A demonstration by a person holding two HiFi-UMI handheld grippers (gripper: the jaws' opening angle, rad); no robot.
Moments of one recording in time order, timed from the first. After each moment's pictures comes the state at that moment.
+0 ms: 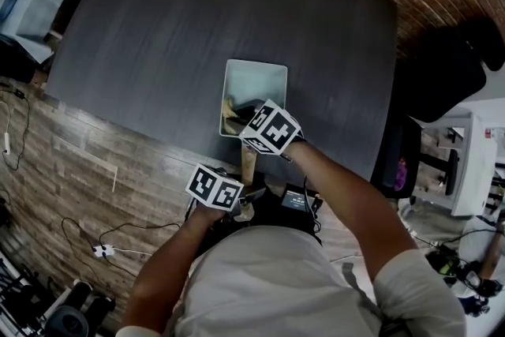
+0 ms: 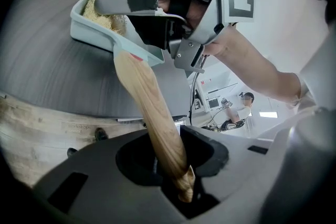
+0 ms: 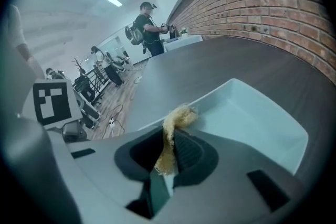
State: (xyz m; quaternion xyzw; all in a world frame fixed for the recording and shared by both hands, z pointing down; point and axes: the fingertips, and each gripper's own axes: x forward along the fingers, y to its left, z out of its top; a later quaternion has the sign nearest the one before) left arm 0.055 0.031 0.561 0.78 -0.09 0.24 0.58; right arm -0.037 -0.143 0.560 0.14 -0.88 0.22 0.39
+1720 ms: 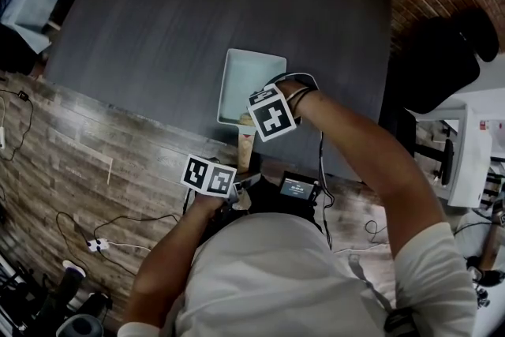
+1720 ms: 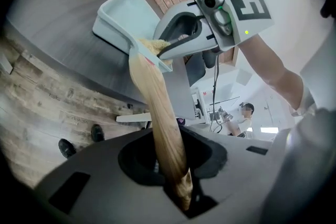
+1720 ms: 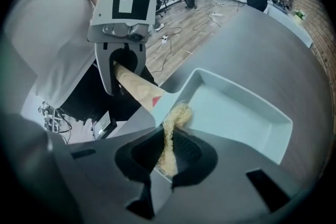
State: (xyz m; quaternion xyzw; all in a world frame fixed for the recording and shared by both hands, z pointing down) left arm 0.049 0.044 0.562 0.76 -0.13 0.19 0.61; right arm 0.033 -0.066 0.564 -0.26 -0.71 -0.06 0.65
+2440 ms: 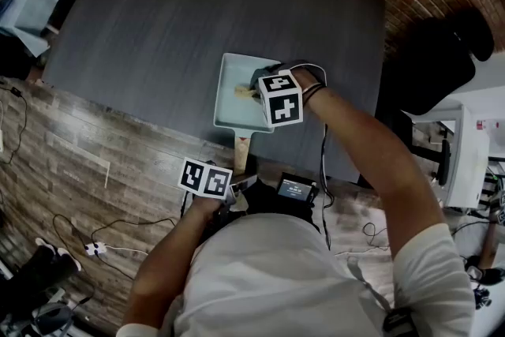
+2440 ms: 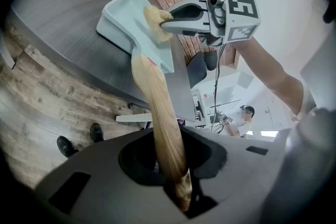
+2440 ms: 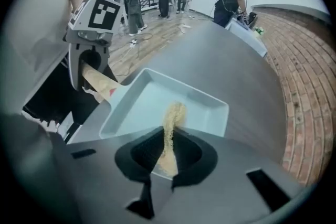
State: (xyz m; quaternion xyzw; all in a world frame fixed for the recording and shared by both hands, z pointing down) left arm 0.051 0.045 0.565 0.75 -0.14 0.18 0.62; right arm 0.034 -0.149 0.546 -0.08 -0.77 -0.14 0.62
